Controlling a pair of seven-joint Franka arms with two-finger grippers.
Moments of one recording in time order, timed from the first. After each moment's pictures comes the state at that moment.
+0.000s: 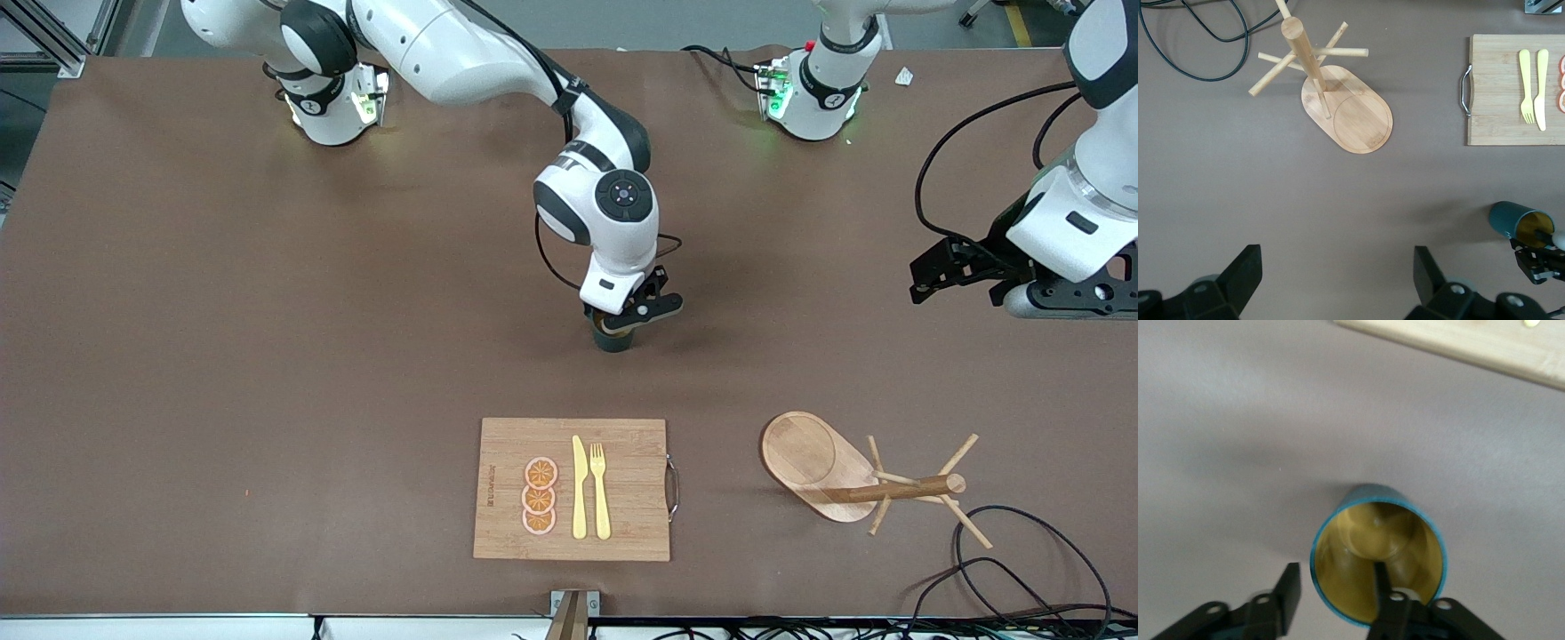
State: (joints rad) left arm -0.06 0.11 -0.09 -1.51 -0.02 1.72 -0.12; right arm 0.92 0.94 -0.08 -1.02 0.11 2.05 0.55
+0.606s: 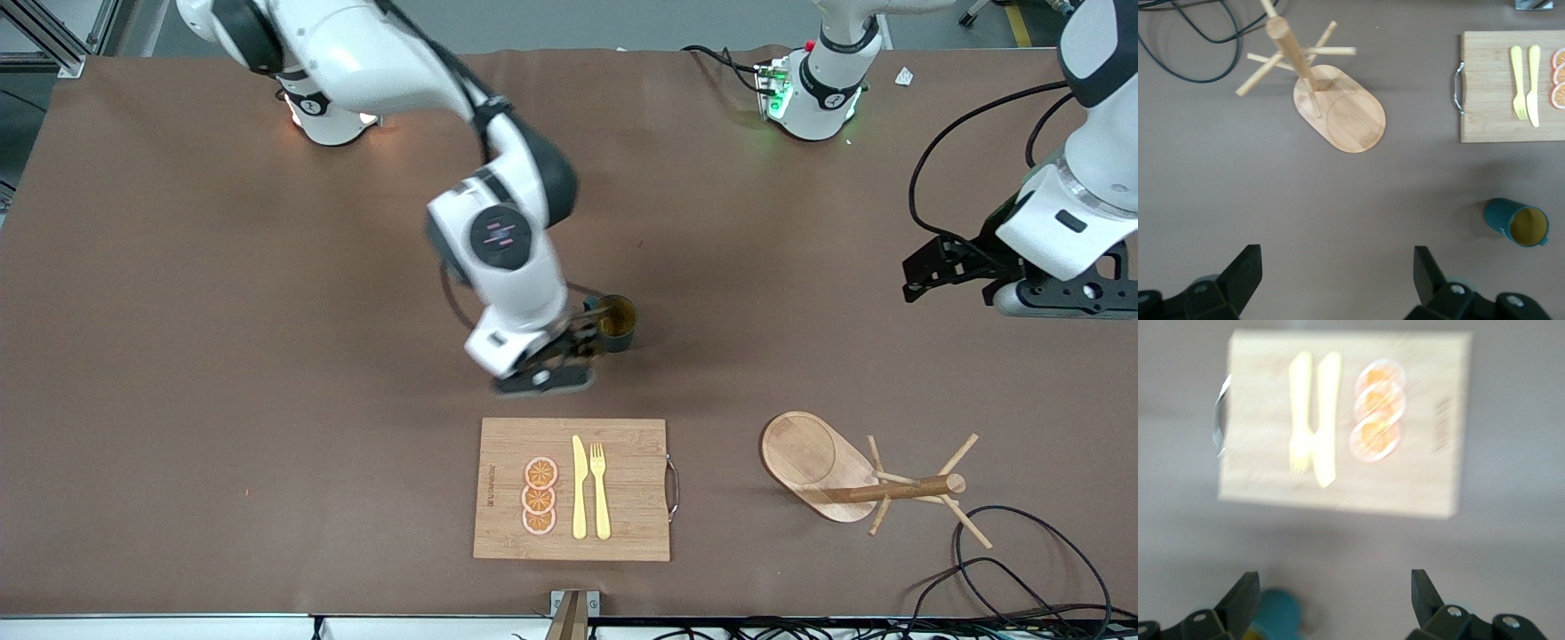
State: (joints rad) left arm -0.08 0.11 -0.11 -1.51 -0.02 1.72 -0.13; right arm 0.63 0.80 -0.09 -0.99 0.11 1.97 0.49
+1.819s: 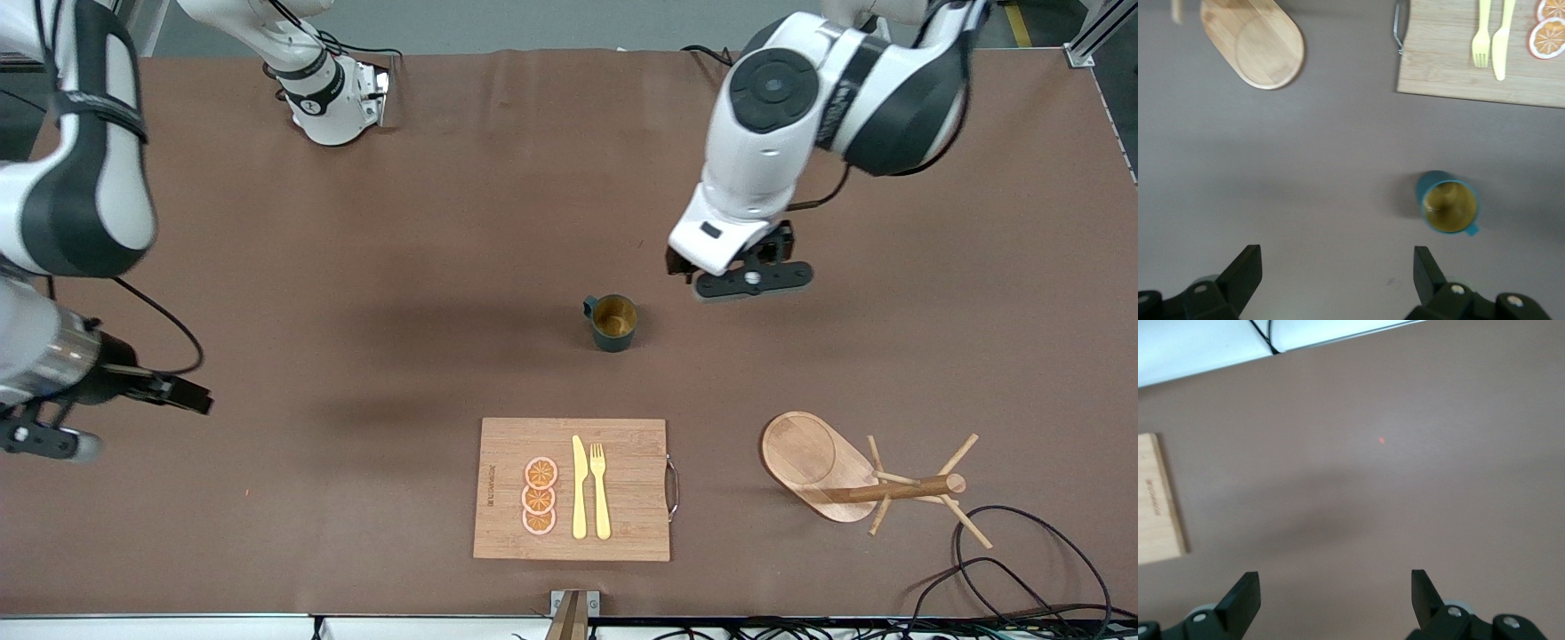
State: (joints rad) left arm -0.49 0.29 -0.16 -1.52 0.13 1.75 -0.77; right arm 0.08 0.41 -0.12 -1.30 0.06 1.76 0.16
